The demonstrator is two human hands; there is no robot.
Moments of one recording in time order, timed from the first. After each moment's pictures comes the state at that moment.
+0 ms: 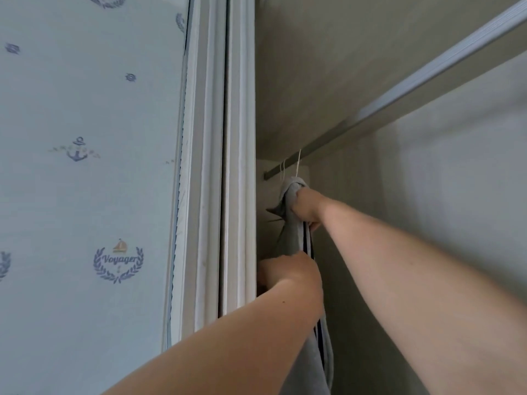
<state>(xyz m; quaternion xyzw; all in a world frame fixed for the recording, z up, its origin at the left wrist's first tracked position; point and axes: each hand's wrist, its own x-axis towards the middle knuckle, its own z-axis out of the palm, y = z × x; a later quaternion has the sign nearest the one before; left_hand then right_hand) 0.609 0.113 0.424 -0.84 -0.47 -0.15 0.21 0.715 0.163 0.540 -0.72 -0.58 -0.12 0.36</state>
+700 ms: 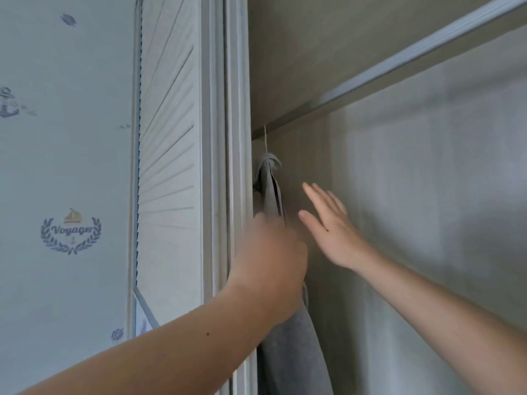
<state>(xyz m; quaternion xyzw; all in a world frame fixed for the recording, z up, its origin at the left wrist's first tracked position) 0.510 0.045 0.382 -0.84 -0.21 -0.23 0.44 0.712 0.025 0.396 -0.66 -0.57 -0.25 0.41</state>
